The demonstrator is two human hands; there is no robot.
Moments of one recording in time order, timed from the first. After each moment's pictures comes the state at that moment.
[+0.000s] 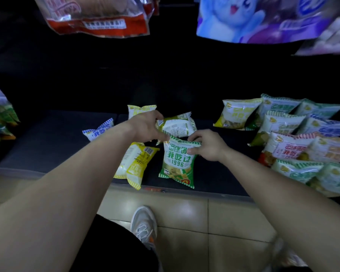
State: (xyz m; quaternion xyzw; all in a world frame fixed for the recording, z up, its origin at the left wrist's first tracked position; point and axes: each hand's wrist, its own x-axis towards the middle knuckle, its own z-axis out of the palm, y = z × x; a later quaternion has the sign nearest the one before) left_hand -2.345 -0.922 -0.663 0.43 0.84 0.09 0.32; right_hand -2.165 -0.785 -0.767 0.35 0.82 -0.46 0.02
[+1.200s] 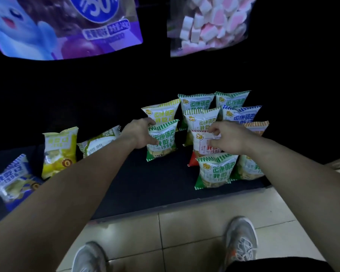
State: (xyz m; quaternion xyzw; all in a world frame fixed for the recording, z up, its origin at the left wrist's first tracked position) left_hand -2.224 -0.717 -0.767 0.55 0.80 0.05 0.22; right_hand -1.943 -0.637 -0.723 0.48 0.84 -0.26 0.07
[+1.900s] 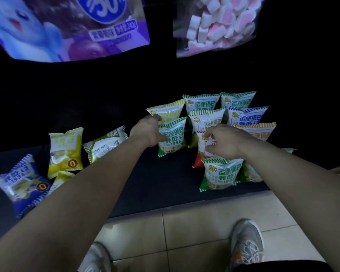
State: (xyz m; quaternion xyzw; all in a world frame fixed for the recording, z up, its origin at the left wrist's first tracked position) left_hand -2.214 -0.705 -0.765 0.54 0.81 0.05 0.20; right_hand -1.966 -0.644 -0.718 0.43 0.87 -0.19 0.16
